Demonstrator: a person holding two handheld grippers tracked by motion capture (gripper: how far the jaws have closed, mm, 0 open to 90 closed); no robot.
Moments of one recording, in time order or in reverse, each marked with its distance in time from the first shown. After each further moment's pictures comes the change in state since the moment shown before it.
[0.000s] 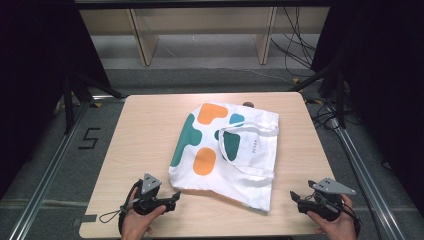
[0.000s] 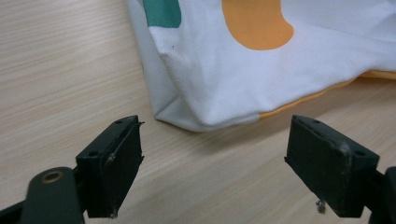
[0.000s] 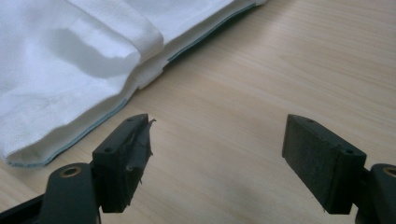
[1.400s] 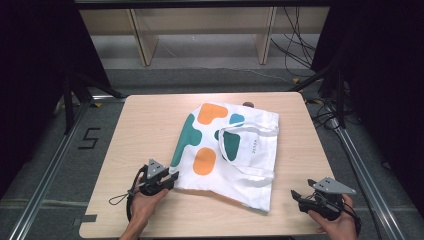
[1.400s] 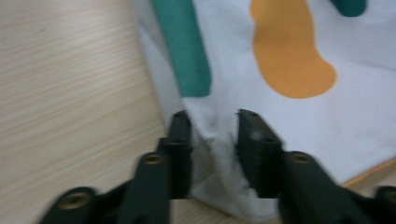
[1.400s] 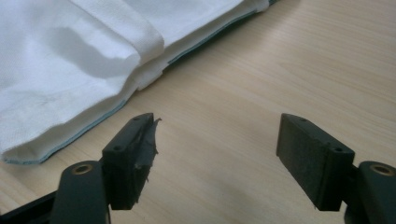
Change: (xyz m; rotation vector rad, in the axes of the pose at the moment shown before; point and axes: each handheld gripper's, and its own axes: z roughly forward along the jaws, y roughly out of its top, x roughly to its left) left arm 0.018 0.022 0.040 -0.091 -0.012 0.043; right arm -0.003 0.002 -0.001 -0.024 -0.008 -0.054
